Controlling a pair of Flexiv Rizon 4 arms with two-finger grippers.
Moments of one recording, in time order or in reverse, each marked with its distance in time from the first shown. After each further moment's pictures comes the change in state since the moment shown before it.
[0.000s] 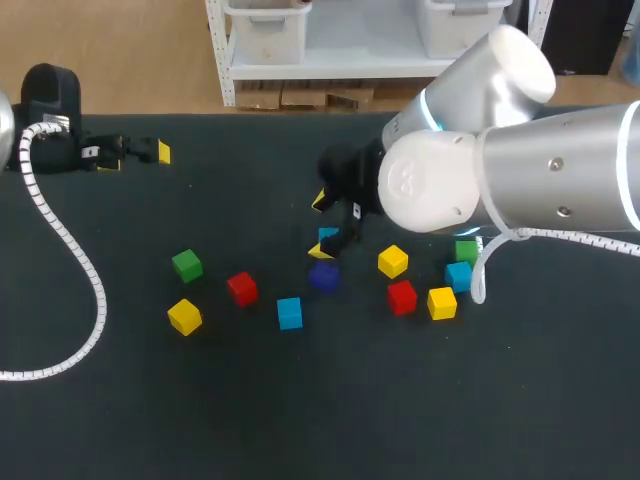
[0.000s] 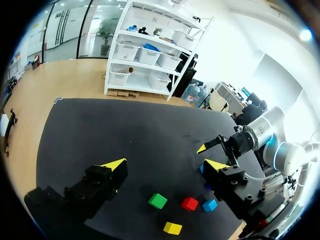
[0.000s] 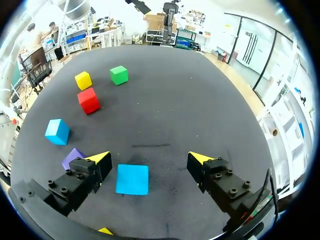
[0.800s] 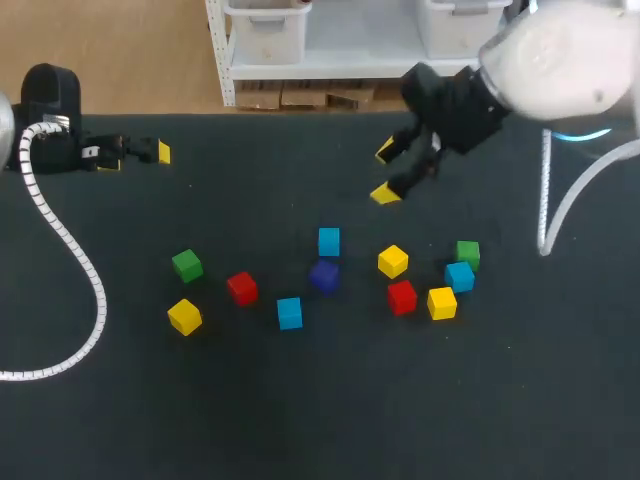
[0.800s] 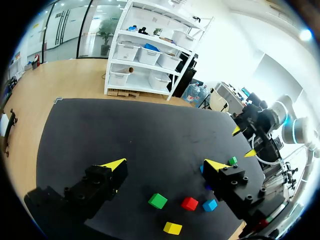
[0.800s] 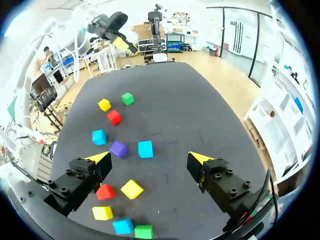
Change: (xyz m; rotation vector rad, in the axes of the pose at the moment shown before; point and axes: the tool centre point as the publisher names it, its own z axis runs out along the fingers) left arm 0.000 0.000 0.000 0.000 0.000 0.000; right arm -0.003 -0.001 -0.151 -0.046 -0.063 0.164
